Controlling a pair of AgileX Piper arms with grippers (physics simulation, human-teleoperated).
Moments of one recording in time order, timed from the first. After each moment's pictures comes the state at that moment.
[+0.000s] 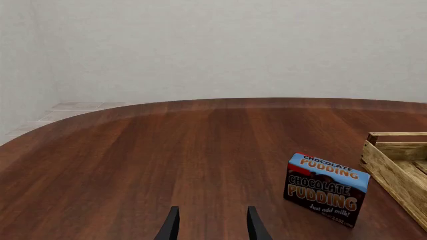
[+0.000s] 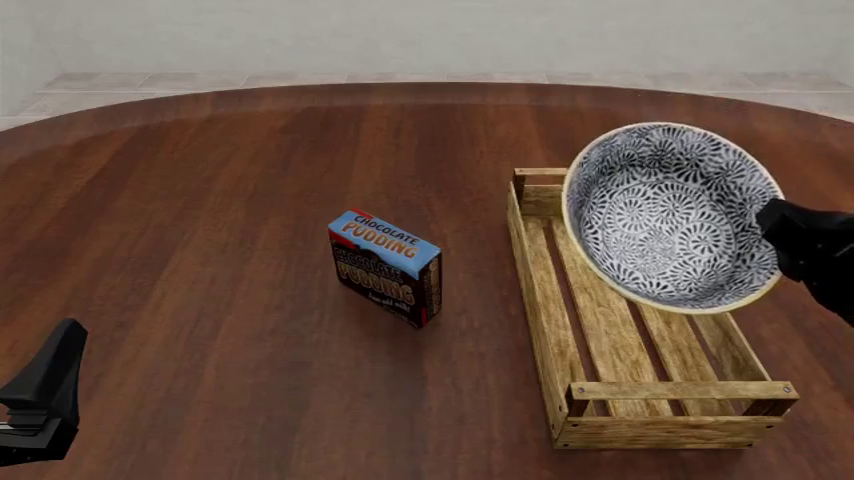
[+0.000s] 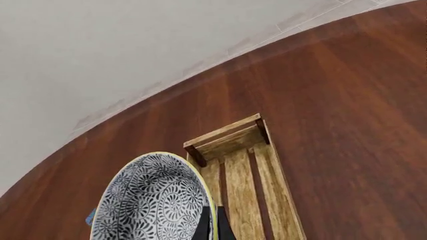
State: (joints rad) left arm 0.00 0.00 0.00 0.00 0.00; right arm 0.04 0.68 -0.40 -0.03 0.51
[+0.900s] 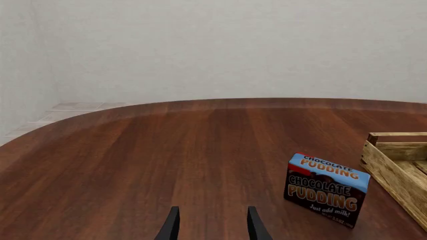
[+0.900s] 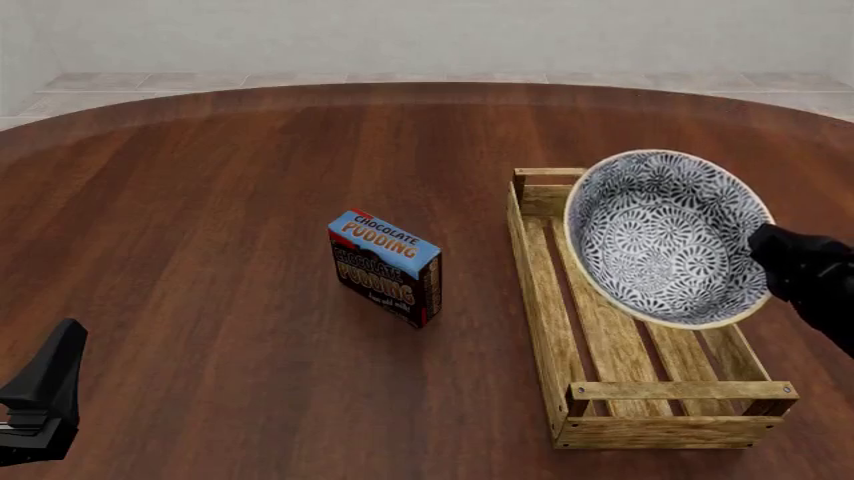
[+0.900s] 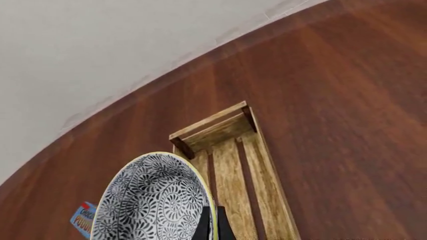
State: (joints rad) left arm 0.00 0.00 0.00 0.00 0.00; right arm 0.01 0.73 -0.34 -0.08 0.52
